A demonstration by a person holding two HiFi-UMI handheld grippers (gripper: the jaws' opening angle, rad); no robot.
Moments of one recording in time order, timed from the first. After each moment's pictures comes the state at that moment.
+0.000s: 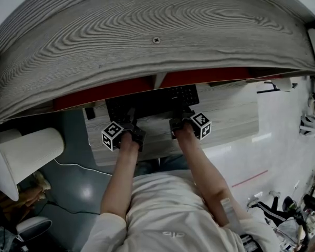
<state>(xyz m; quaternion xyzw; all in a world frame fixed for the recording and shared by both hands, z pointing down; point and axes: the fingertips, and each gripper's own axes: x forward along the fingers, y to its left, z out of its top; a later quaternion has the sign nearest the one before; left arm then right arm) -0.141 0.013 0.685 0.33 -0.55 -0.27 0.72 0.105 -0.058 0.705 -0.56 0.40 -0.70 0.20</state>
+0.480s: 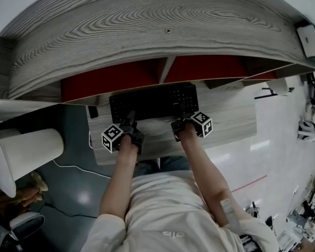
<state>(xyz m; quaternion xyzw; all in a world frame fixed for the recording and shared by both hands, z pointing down) -0.148 0.031 0.668 0.35 -0.54 -0.29 0.71 0.101 -0.038 0.700 -0.55 0.42 -0.71 0.11</state>
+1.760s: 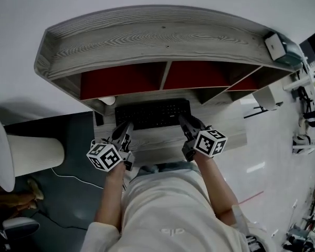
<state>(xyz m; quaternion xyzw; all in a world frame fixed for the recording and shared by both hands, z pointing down) -0.154 0.043 0.408 0.77 -0.51 -0.14 0.35 0.036 -0.019 0.403 -0.36 0.87 -0.35 -0.04</state>
